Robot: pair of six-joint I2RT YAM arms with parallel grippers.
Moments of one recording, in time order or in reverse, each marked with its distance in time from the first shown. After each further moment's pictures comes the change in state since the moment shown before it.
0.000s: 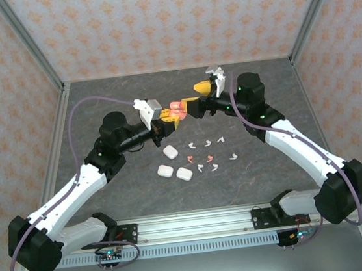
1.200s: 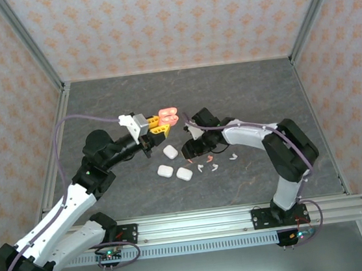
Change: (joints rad) left arm 0.000 -0.224 -0.128 0.054 -0.011 0.079; right arm 0.187 0.508 -0.010 -0.467 0.175 0.021
